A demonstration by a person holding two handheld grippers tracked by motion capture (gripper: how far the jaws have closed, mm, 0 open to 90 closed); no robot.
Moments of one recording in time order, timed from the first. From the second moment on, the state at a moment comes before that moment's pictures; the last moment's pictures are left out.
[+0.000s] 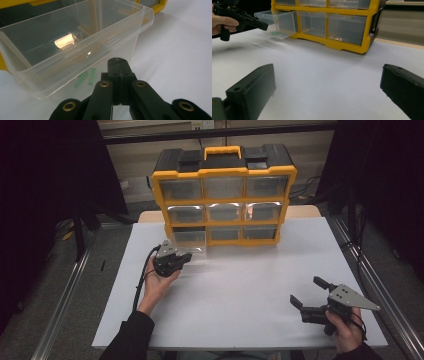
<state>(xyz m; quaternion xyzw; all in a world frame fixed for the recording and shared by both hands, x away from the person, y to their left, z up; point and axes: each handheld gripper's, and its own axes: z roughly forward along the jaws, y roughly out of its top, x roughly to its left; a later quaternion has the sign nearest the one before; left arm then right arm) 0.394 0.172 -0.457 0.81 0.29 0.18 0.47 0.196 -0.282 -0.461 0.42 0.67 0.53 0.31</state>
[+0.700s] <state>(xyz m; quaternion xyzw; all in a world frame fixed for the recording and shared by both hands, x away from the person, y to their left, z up) 0.403 0.171 -0.453 0.81 0.30 0.19 0.47 0.196 -0.281 -0.461 0.41 0.67 0.54 0.30</state>
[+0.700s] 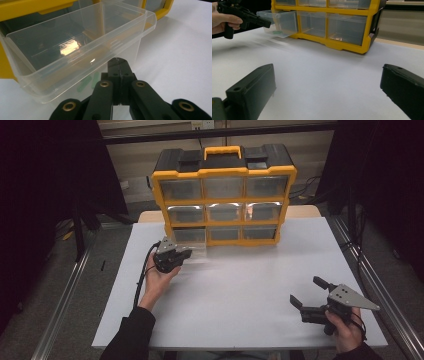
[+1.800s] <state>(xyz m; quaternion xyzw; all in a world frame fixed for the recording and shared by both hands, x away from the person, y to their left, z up) 0.417 0.168 -0.454 0.81 0.30 0.19 0.47 0.196 -0.282 -0.461 0.42 0.67 0.54 0.30</state>
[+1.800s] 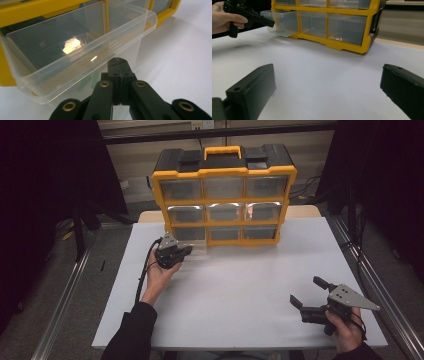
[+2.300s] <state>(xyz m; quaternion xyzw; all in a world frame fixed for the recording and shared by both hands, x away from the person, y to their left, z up) 0.421 0.164 -0.451 0.81 0.31 0.19 0.47 0.196 -0.281 -0.461 0.41 0.67 0.54 0.31</state>
